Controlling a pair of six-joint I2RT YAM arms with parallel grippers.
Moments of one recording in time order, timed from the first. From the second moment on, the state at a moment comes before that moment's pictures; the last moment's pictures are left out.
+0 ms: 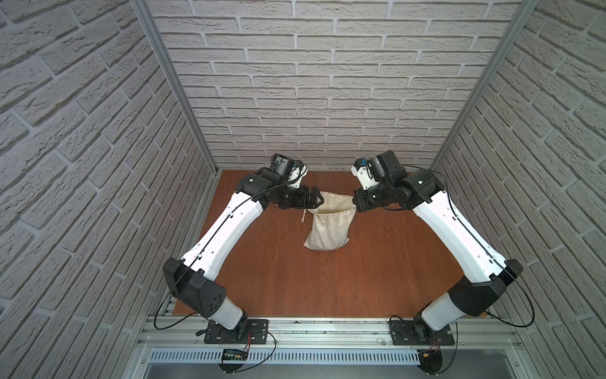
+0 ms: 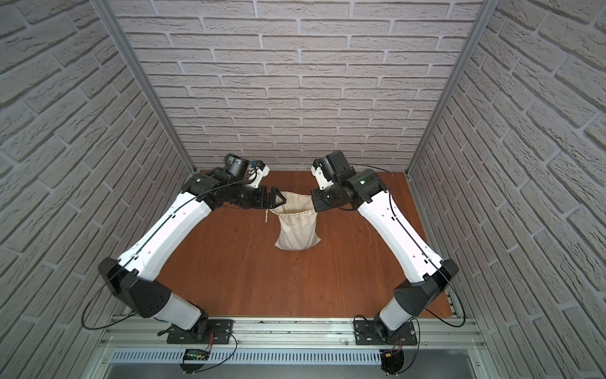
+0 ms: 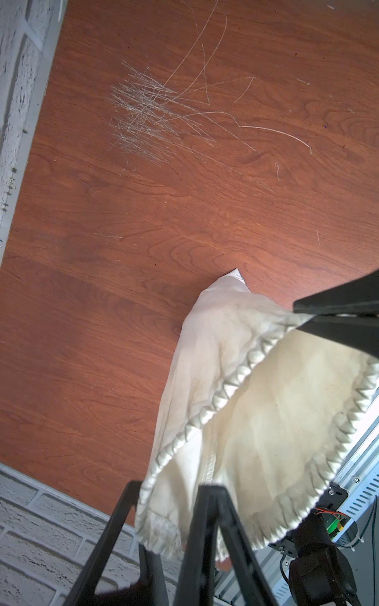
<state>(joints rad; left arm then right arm) -0.44 1.50 1.67 -0.99 0.36 -0.36 0.60 1.60 1.90 -1.22 -0.05 0.25</state>
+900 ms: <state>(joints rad) -0.43 0.99 1.01 -0.47 0.35 -0.11 0.54 1.63 1.88 -1.14 -0.17 0.25</state>
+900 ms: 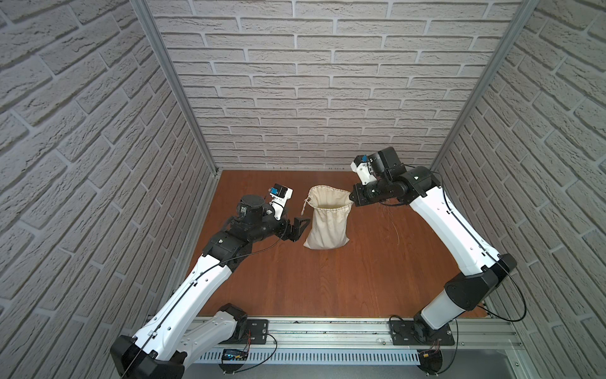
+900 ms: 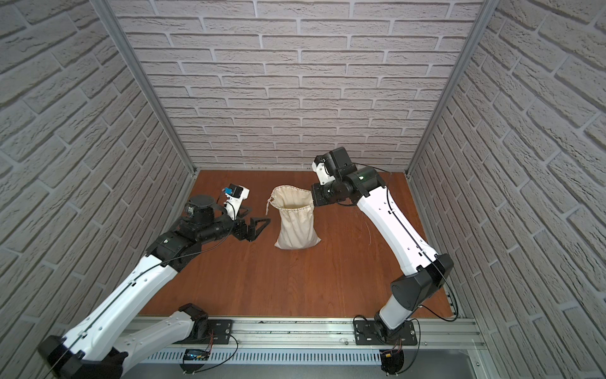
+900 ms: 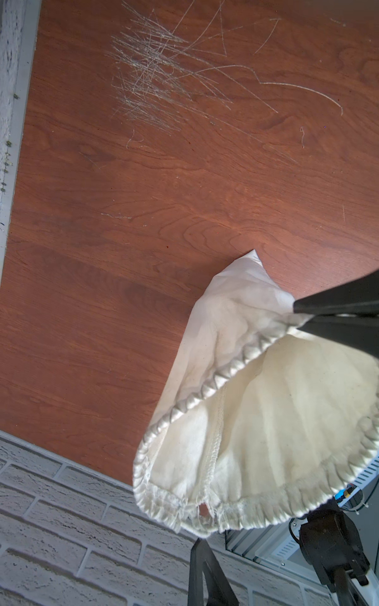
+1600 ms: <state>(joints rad) -0.43 1.11 1.03 -0.45 0.32 0.06 0.53 1.56 1.79 -1.07 -0.20 0.26</state>
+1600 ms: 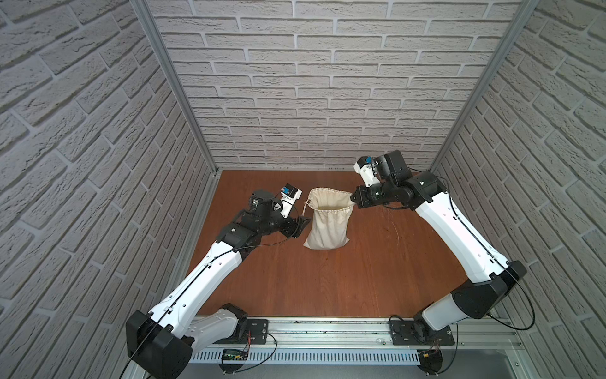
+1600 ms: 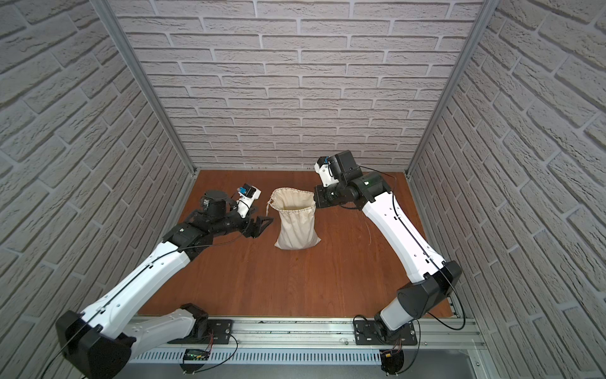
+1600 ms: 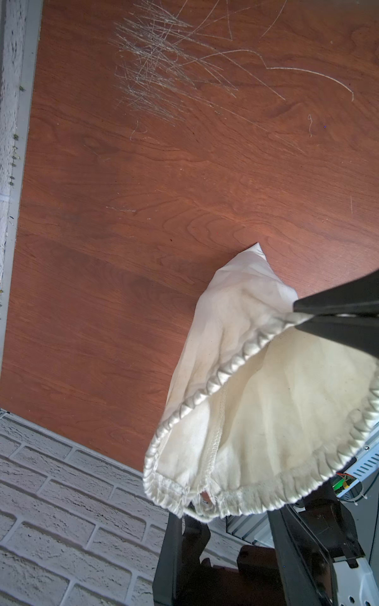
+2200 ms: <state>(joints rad) -0.43 1.22 1.09 -0.45 0.30 0.06 0.53 1.53 1.76 -1.06 -0.20 0.28</state>
